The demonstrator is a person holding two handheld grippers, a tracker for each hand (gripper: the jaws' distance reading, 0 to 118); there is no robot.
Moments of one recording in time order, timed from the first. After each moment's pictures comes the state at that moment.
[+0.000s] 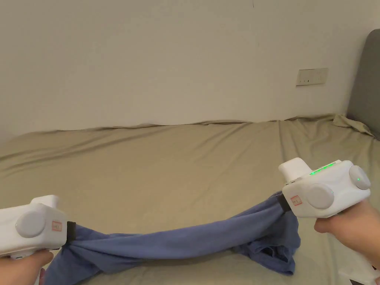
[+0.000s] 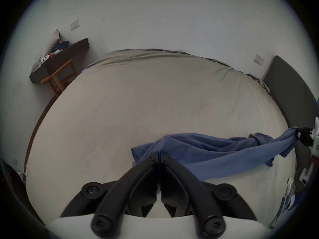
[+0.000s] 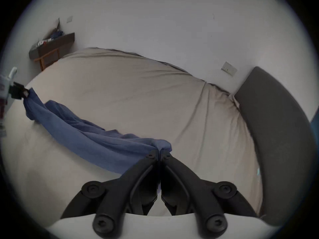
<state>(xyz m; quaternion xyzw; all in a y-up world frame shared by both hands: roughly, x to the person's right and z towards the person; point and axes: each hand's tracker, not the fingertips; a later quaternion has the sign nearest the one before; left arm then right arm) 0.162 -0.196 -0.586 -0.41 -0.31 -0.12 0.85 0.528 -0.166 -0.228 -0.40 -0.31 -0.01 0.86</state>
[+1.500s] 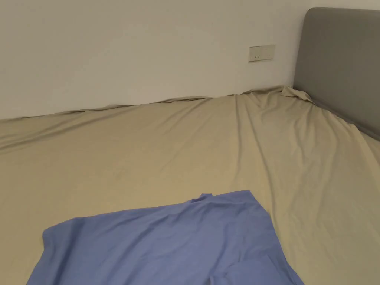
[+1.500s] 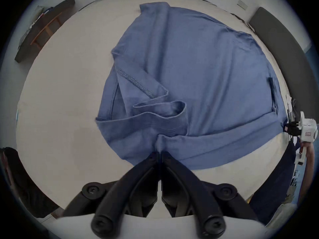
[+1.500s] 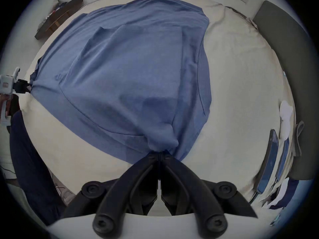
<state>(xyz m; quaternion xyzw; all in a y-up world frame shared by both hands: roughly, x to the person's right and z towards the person) -0.104 -0.316 -0.403 -0.58 -0.34 -0.22 0.71 0.293 -0.308 0.047 -0.60 -0.23 -0.16 0.75</state>
